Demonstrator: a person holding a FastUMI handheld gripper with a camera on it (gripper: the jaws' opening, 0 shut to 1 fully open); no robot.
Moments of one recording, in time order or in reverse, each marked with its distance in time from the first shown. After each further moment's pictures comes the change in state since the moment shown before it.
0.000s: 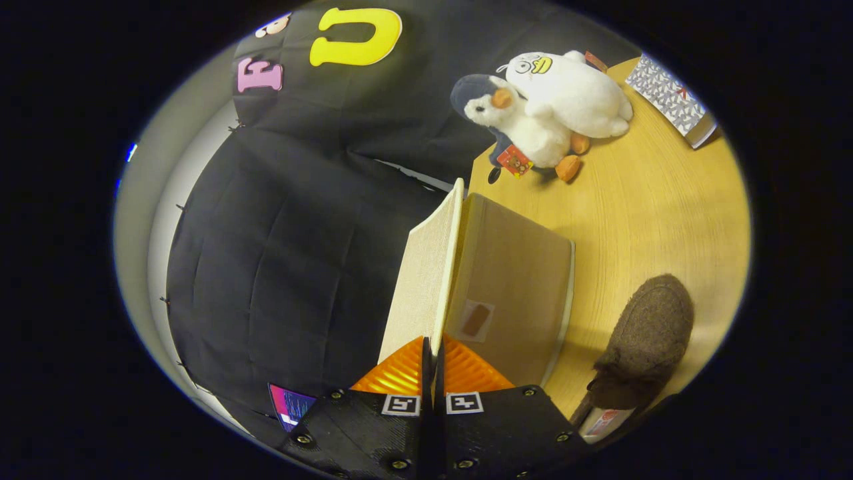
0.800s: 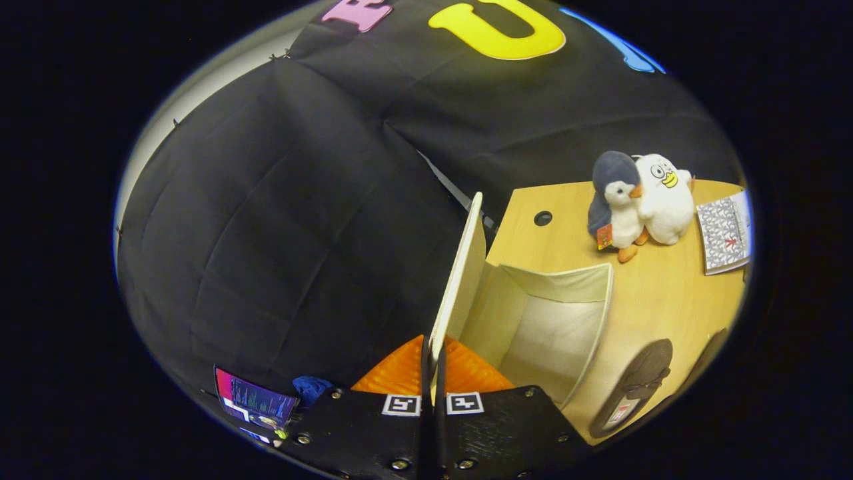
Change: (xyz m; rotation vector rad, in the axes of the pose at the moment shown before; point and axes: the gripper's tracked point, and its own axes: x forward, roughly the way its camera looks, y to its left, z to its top) arm 0.080 0.190 0.016 -0.376 0.050 -0.296
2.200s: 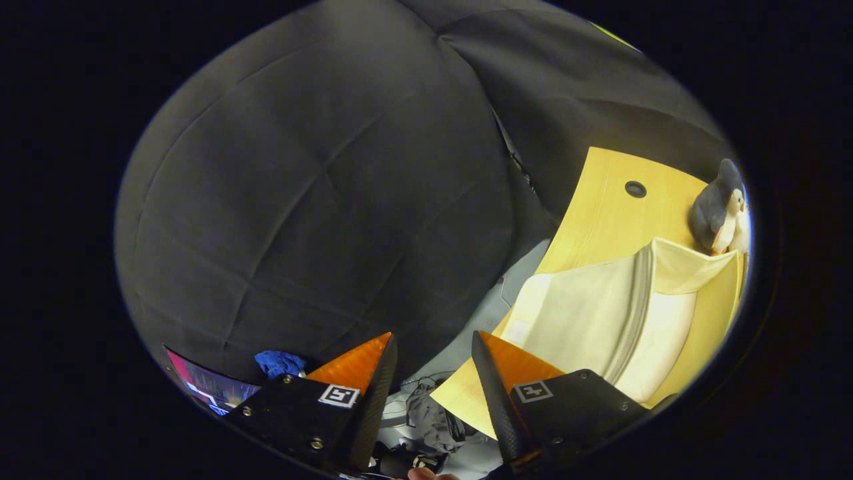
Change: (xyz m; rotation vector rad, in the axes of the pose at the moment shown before) arm 0.182 0.103 -0.068 -0.131 0.213 -0.037
